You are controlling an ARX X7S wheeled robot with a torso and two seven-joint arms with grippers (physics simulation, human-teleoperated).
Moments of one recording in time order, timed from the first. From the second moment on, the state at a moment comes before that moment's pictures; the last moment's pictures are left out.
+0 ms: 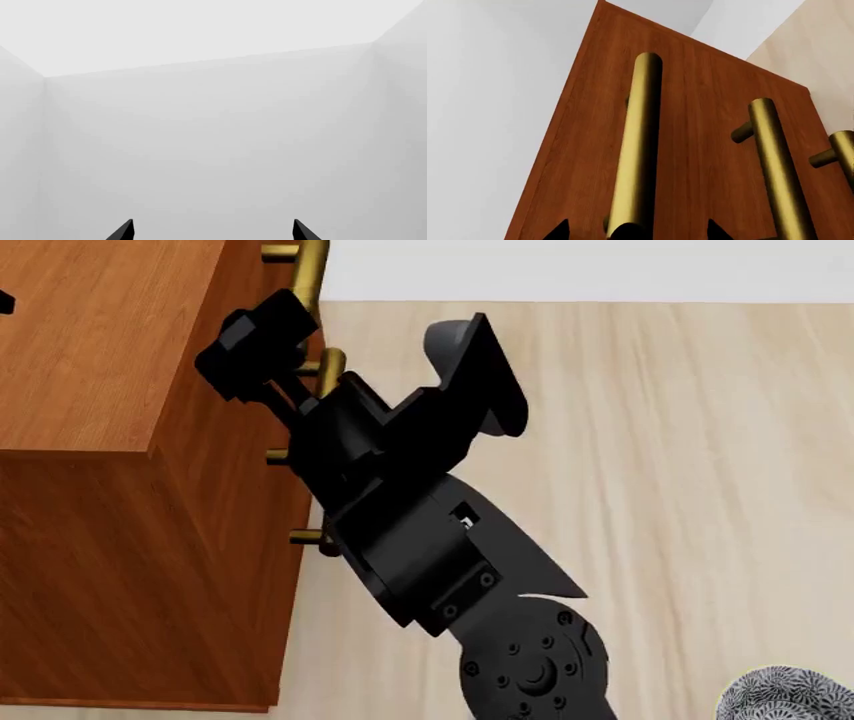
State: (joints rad) left arm -0.89 -0.46 0.14 0.66 -0.47 -0.63 -0.28; right arm 1.01 0.10 -0.55 0.22 1.78 0.22 0.54
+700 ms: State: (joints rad) left arm -0.90 -0.46 0.15 0.67 -0.48 -0.63 -0.29; right arm 1.00 0.14 -0.54 0.14 1.84 0.15 0.64
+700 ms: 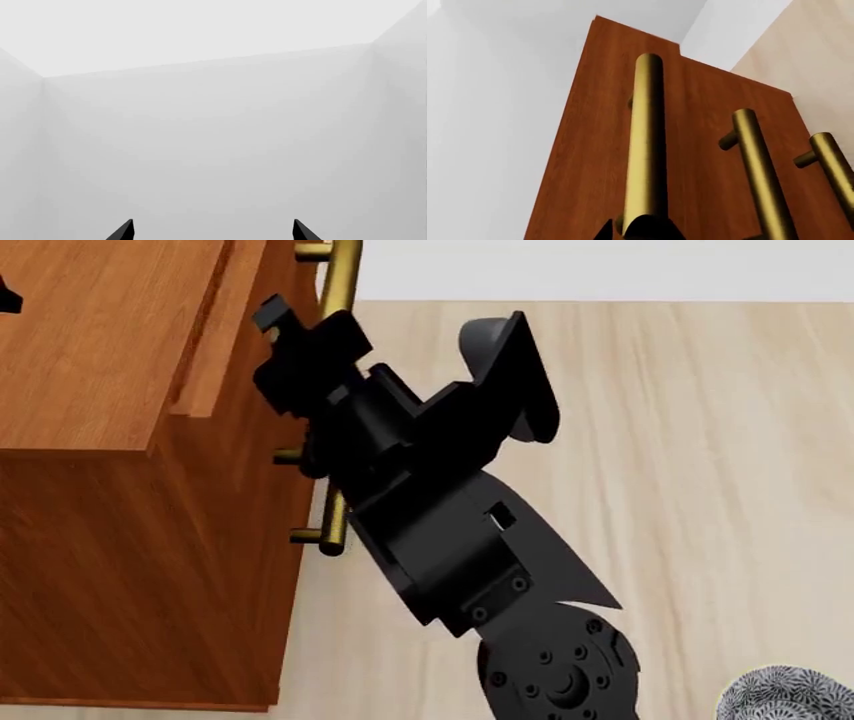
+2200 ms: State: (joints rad) left arm -0.92 -0.46 0.18 0.66 -0.49 -0.63 -0.30; right arm 0.93 0.27 -0.46 0.01 1.90 0.07 0.72
